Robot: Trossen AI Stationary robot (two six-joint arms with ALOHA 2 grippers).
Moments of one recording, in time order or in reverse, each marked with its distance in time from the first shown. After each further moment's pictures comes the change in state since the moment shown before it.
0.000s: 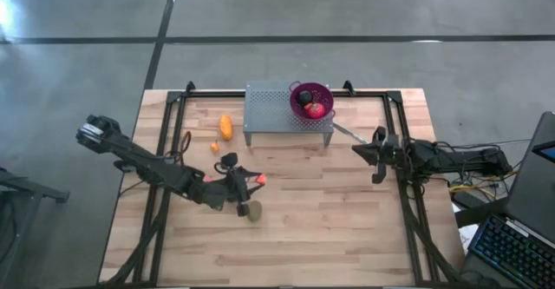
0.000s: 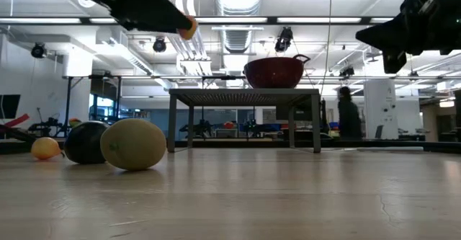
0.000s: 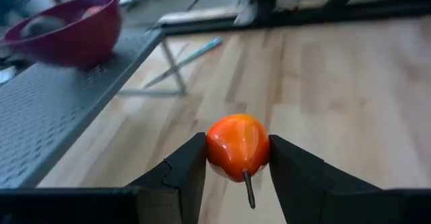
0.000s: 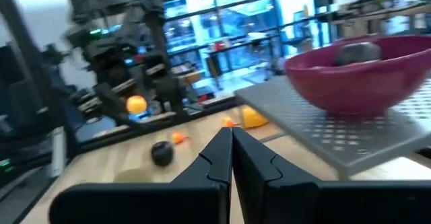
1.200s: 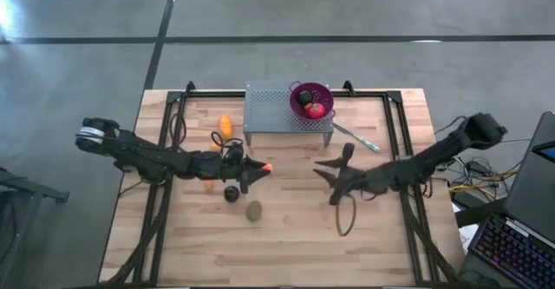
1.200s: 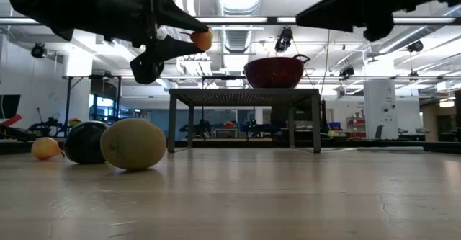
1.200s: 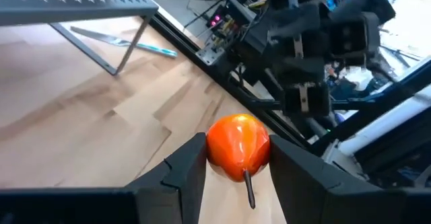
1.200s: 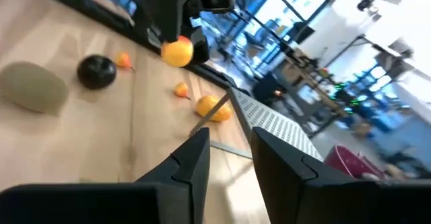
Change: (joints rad) left arm 0.285 0.002 -0.243 0.547 0.460 -0.608; right arm 0.369 1.153 0.463 0.422 0.523 -0.731
